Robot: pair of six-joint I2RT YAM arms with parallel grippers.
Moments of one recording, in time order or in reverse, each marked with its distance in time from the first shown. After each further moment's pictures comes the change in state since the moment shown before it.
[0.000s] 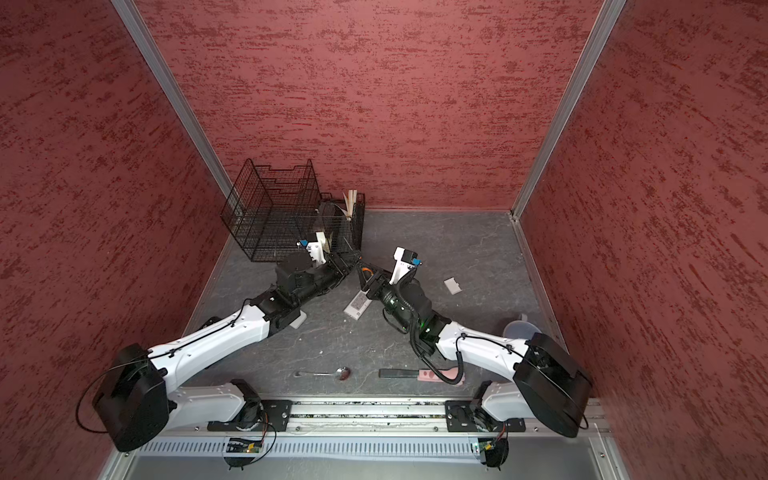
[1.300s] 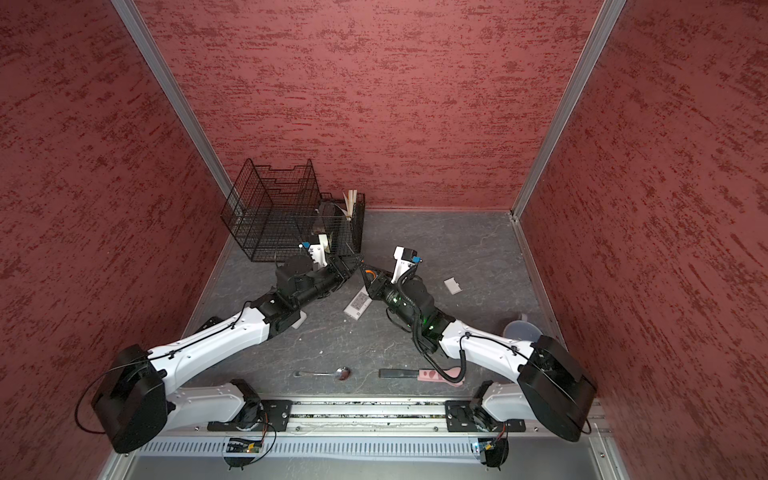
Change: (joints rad) left arm -0.006 -0.020 -0.033 0.023 0.045 0.002; right arm -0.042 -0.051 -0.006 -0.103 -0.095 0.003
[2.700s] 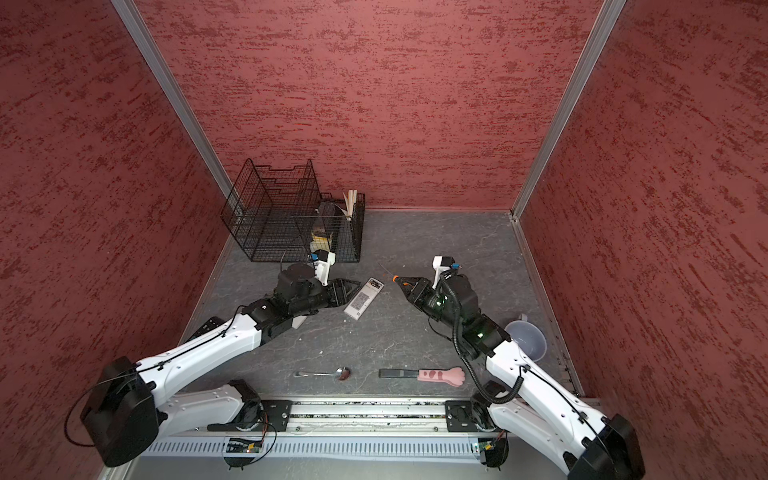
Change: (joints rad) left arm 0.018 -0.040 -0.048 -0.335 0.095 0.426; right arm -0.257 -0.408 -0.029 -0.652 -0.303 0.187
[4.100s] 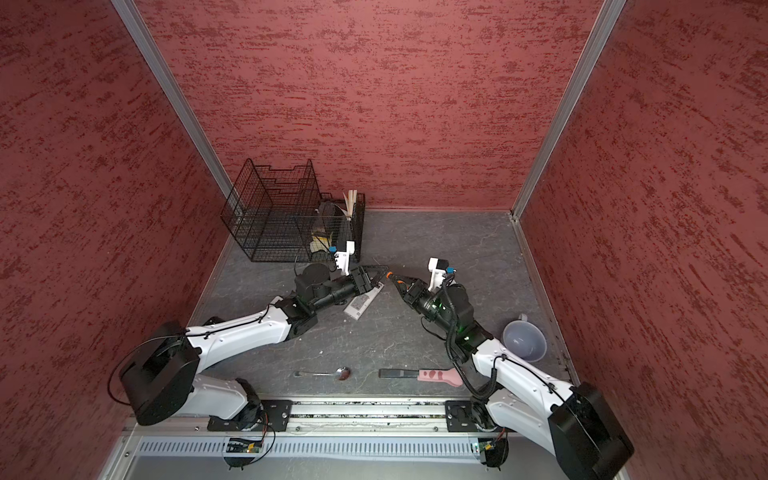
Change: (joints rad) left arm -0.117 0.234 0.044 0.615 0.029 -0.293; right arm -0.003 0.143 -0.196 0.583 -0.035 0.079
